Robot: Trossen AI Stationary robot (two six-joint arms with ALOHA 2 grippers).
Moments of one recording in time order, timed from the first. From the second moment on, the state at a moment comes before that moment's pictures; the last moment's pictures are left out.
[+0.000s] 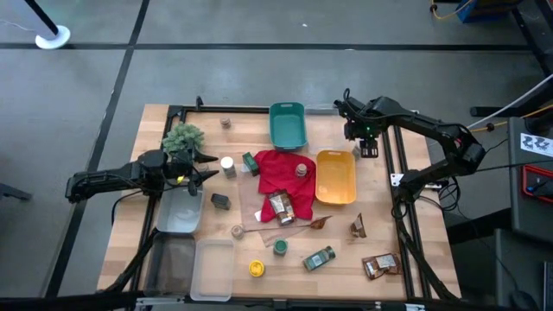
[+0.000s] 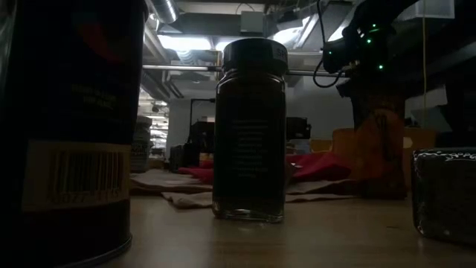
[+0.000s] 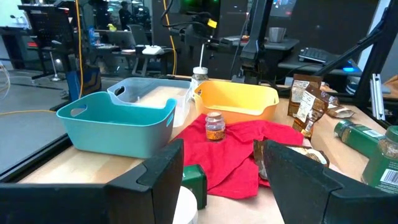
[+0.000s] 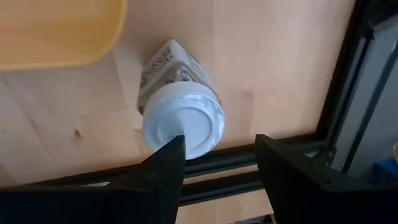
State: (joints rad) left arm 0.15 0.01 0.06 -0.11 -0.07 -0.03; right arm -0.68 1.43 1.11 -1.23 0.26 -0.61
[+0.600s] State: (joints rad) left arm 0.15 0.01 0.06 -0.11 -0.07 -0.02; right arm -0.68 1.43 1.11 -1.23 0.29 -0.57
